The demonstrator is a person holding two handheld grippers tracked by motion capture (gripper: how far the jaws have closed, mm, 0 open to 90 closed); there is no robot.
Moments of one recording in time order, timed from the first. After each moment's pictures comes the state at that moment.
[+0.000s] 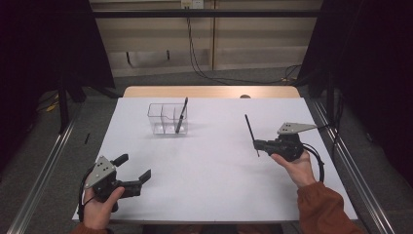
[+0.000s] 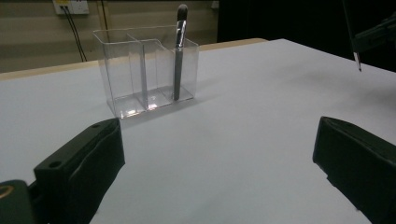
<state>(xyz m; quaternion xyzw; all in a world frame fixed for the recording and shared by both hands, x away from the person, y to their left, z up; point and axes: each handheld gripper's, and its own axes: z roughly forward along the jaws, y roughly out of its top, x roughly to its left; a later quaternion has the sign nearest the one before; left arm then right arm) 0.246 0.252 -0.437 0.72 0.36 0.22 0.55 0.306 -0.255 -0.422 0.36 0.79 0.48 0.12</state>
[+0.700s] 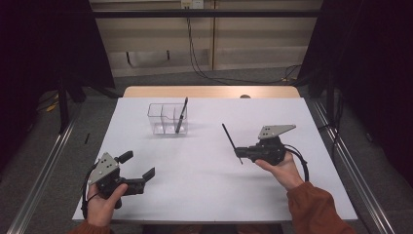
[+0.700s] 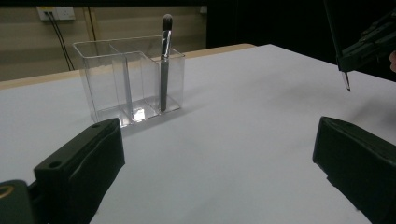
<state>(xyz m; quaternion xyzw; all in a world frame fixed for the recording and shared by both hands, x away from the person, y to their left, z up) 0.252 0.242 -0.431 0.73 0.34 0.21 0.56 0.304 -0.206 -0.419 0.29 0.82 0.48 0.06</state>
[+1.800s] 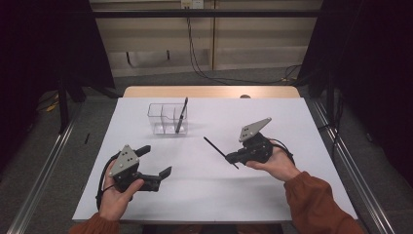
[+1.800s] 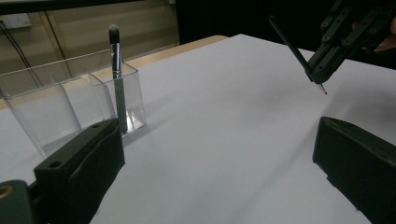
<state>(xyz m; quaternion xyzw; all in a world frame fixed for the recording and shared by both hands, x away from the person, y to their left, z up) 0.263 0.200 -0.414 0.77 0.28 0.19 0.55 0.313 -0.171 -0.399 0.20 0.90 0.38 0.02</state>
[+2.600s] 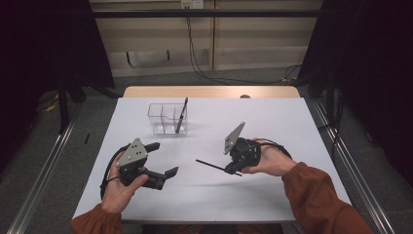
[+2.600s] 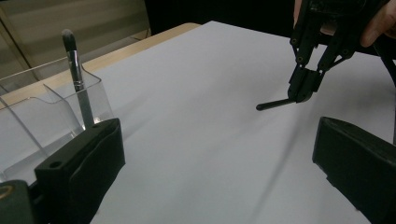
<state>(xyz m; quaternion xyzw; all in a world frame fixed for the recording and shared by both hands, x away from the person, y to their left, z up) 0.273 0.185 -0.395 0.81 0.23 0.15 0.52 0.313 -0.138 -0.399 0.11 0.97 0.23 -0.02</state>
